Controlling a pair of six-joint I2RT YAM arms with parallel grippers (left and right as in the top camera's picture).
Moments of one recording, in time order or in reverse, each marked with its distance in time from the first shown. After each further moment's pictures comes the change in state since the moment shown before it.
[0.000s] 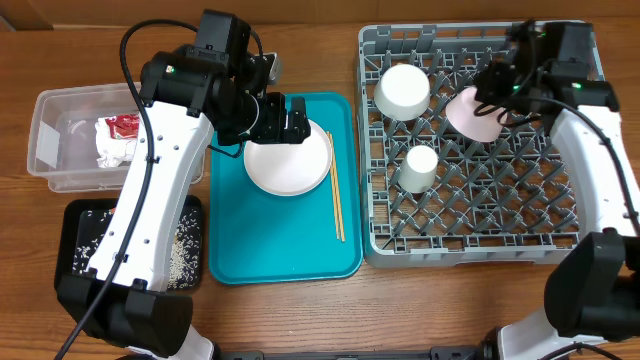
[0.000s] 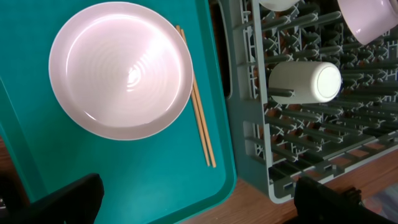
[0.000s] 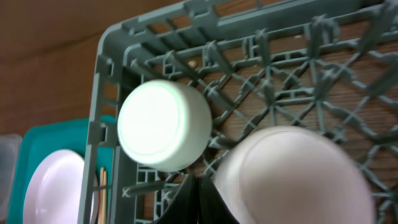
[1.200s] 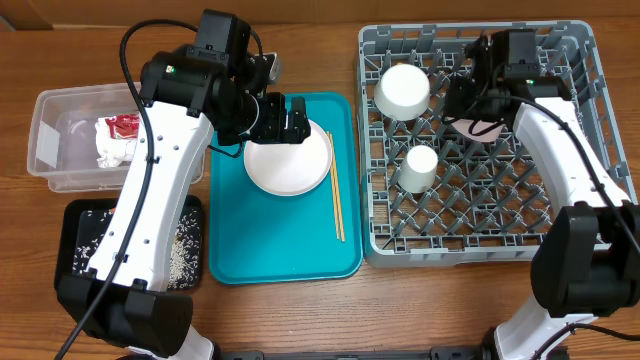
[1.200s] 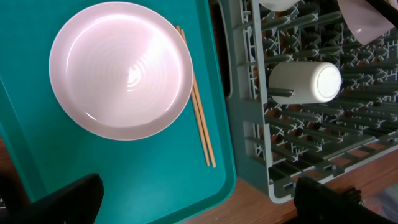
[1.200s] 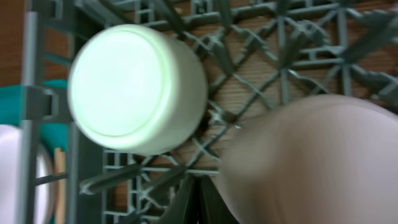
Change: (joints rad) left arm 0.000 0.000 0.000 0.000 0.000 0.000; right arm 0.112 0.101 0.000 -0.047 0.163 -0.018
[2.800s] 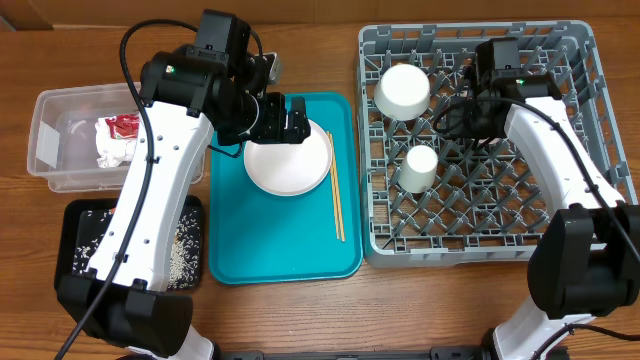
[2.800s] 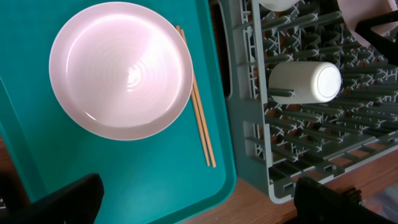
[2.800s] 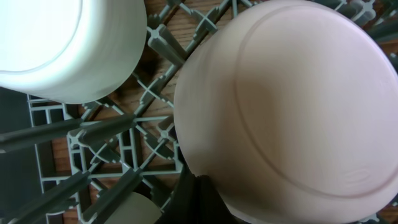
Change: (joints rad) left arm 0.000 0.000 0.000 0.000 0.000 0.000; right arm 0.038 0.000 0.008 -0.194 0.205 0.001
